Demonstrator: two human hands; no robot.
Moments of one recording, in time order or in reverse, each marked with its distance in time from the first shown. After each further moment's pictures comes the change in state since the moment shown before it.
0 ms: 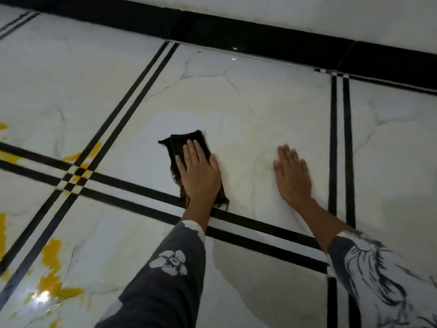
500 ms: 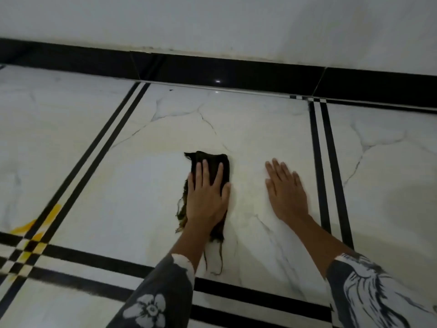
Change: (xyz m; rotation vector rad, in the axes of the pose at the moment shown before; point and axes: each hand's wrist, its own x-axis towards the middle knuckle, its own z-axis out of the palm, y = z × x) left_hand 0.059 0.063 0.018 0.133 -0.076 0.427; right_hand 0.074 0.037 -0.006 -0.133 0.091 -0.059
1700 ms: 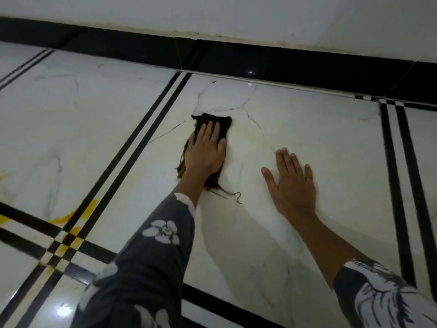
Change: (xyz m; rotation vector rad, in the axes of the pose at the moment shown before) left_hand 0.113 -0.114 -0.029 -0.094 0.015 -0.132; right_hand 0.055 -0.098 0.020 0.039 0.029 0.006
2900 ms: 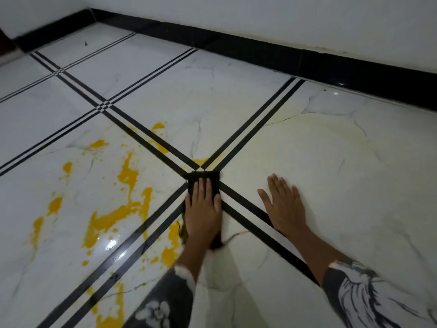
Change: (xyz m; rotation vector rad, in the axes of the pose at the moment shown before) left_hand -0.303 -0.153 -0.023 0.028 0.098 -0.564; right_hand -0.140 -0.179 0.017 0.082 -0.264 -0.420
